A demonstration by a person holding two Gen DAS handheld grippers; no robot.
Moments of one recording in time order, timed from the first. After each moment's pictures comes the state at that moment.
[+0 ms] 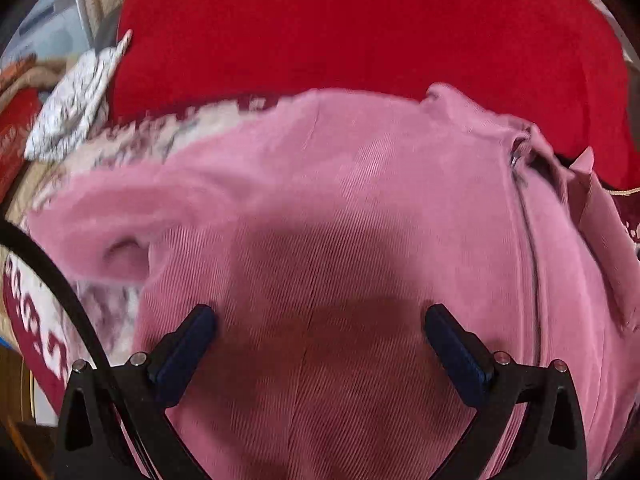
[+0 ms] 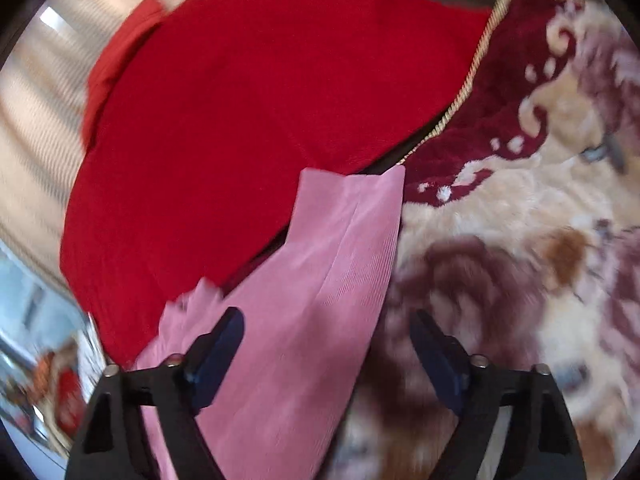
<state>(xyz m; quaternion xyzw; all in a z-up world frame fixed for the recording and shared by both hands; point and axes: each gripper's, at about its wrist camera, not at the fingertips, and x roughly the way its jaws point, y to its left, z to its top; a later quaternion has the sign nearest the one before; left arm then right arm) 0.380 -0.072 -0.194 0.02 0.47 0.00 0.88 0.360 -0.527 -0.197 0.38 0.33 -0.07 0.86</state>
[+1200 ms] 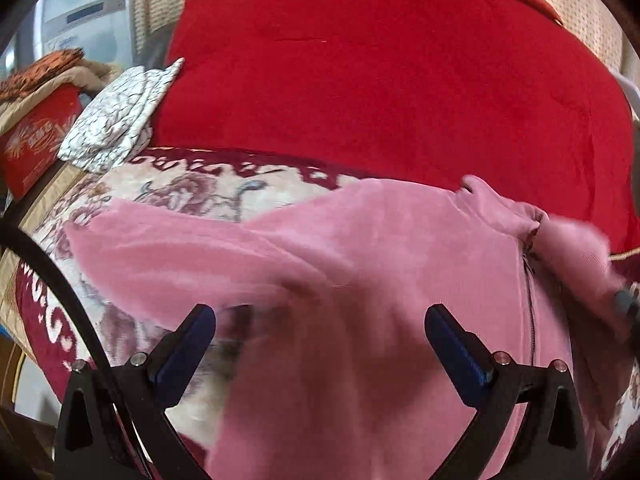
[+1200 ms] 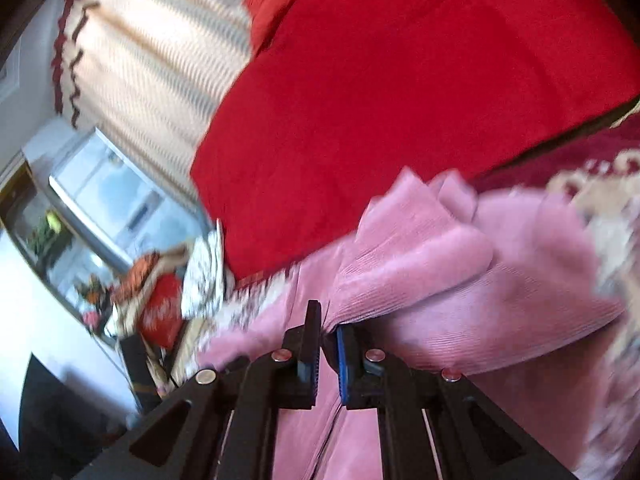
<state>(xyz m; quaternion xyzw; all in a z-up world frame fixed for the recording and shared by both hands) 0.379 -0.012 -0.147 -0.04 0.40 0.03 0.92 0.350 -0.298 -0.140 0.32 0.32 0.21 0.87</state>
